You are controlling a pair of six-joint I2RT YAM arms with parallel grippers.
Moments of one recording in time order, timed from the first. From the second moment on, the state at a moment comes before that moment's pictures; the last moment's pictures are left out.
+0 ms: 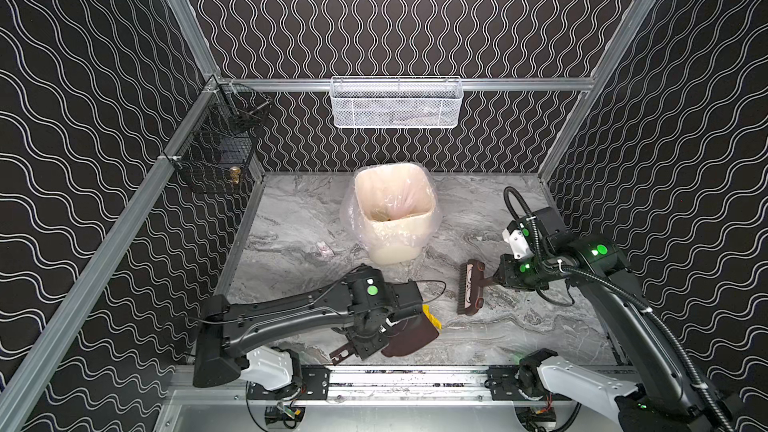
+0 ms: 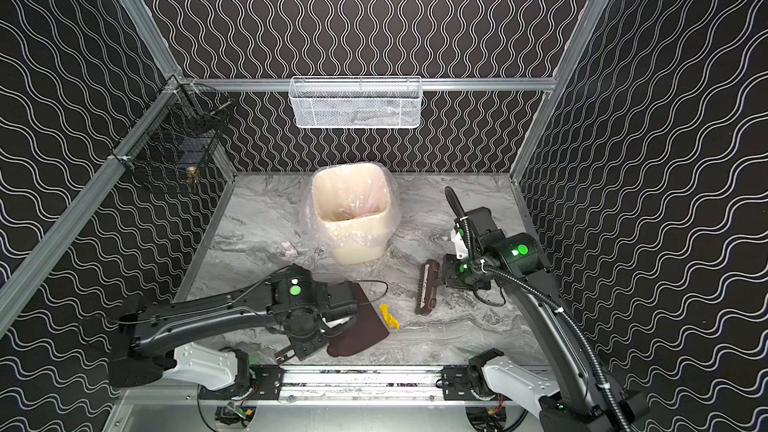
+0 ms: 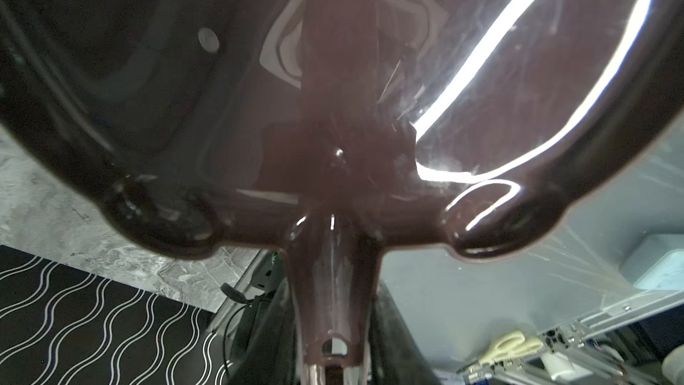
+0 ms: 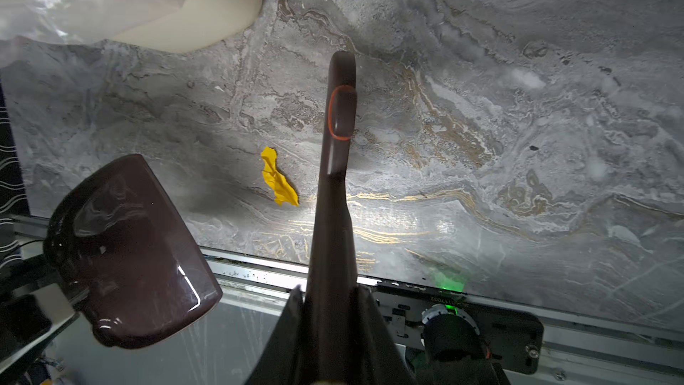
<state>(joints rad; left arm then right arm) -1.29 1.44 1.31 -1.59 -0.02 -0.28 0.40 1.10 1.33 -1.45 -0.14 0.42</state>
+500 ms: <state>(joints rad) -1.30 1.61 1.20 -1.45 -0.02 -0.20 0.43 1.18 1.36 -1.46 -0.12 0.34</state>
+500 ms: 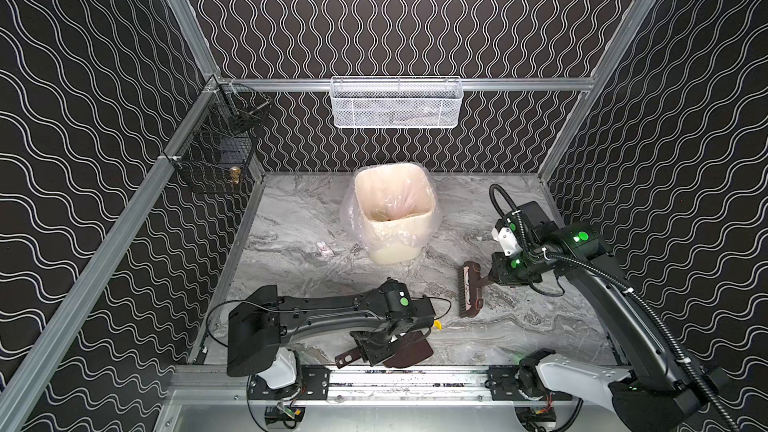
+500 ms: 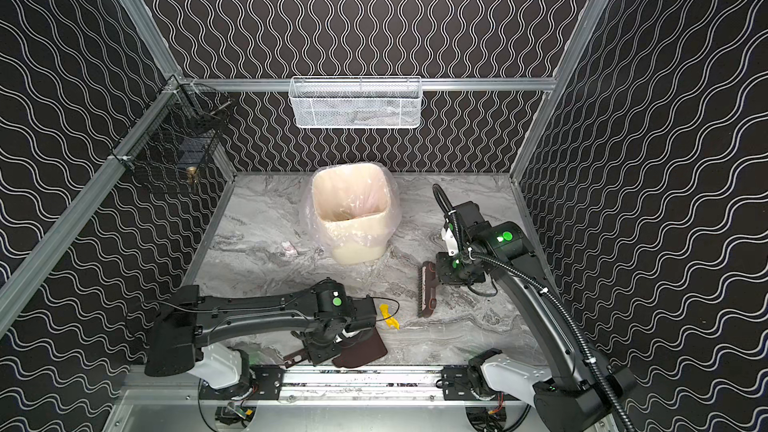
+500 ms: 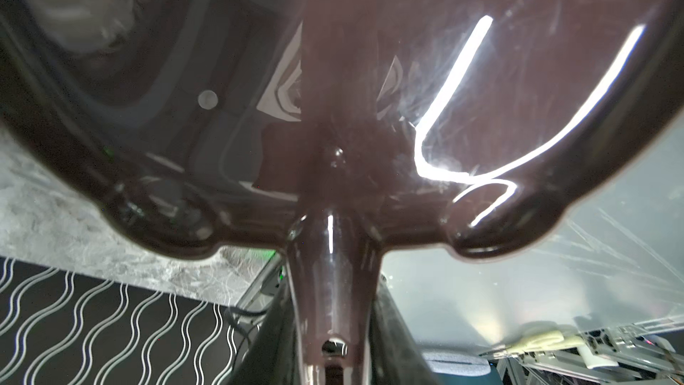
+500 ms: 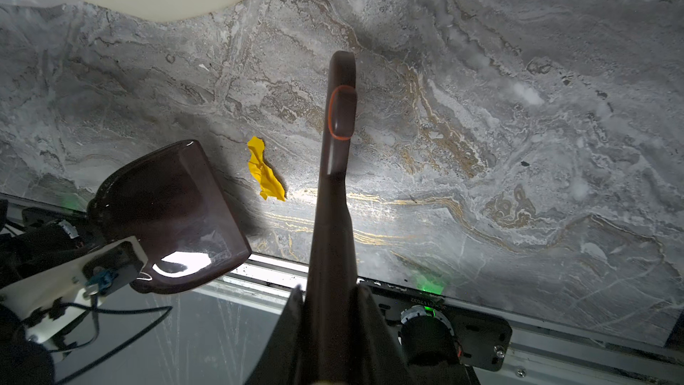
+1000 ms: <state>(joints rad) -1.26 1.69 1.17 -1.34 0.01 -0.19 0.58 1.26 1.37 -1.47 -0.10 0.33</state>
